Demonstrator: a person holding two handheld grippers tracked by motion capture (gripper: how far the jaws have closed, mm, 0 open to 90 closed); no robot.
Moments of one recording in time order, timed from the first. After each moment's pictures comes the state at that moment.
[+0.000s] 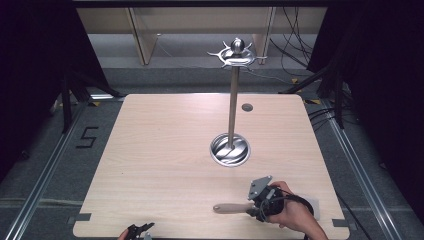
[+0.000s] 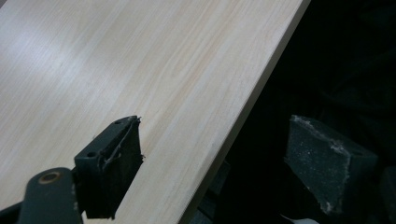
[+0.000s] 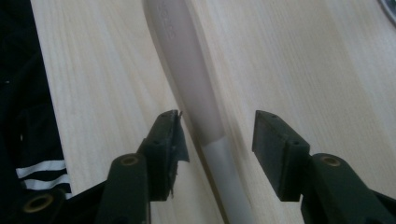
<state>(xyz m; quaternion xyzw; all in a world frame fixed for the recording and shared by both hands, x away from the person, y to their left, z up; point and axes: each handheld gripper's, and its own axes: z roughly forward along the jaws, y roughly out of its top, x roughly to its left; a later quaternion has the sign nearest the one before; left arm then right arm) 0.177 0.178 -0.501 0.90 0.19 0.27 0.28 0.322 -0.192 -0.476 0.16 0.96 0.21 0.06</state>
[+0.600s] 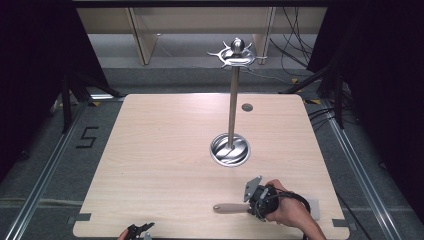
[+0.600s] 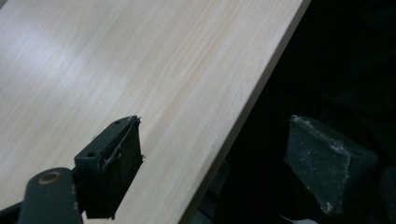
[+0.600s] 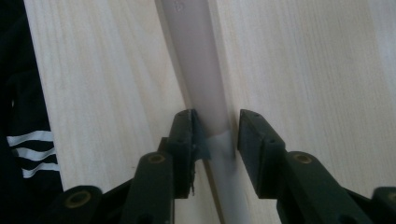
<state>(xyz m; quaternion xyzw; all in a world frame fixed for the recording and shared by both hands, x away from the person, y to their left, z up) 0.177 0.178 -0.501 0.90 0.19 0.27 0.28 0.326 -0.181 -0.478 0.13 0.98 0.14 0.04</state>
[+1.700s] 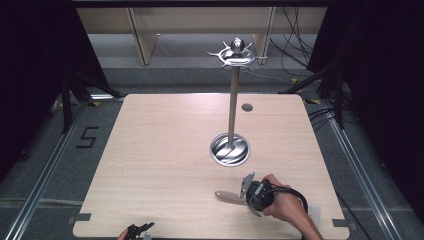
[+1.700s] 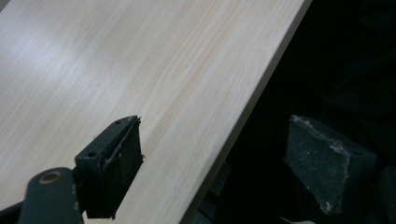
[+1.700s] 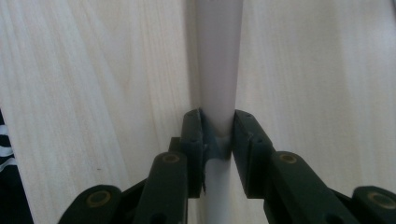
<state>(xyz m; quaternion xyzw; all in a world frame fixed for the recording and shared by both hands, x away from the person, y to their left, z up) 0.176 0.179 -0.498 0.90 0.19 0.27 0.28 0.336 -0.170 -0.472 0.15 0.98 0.09 0.08</state>
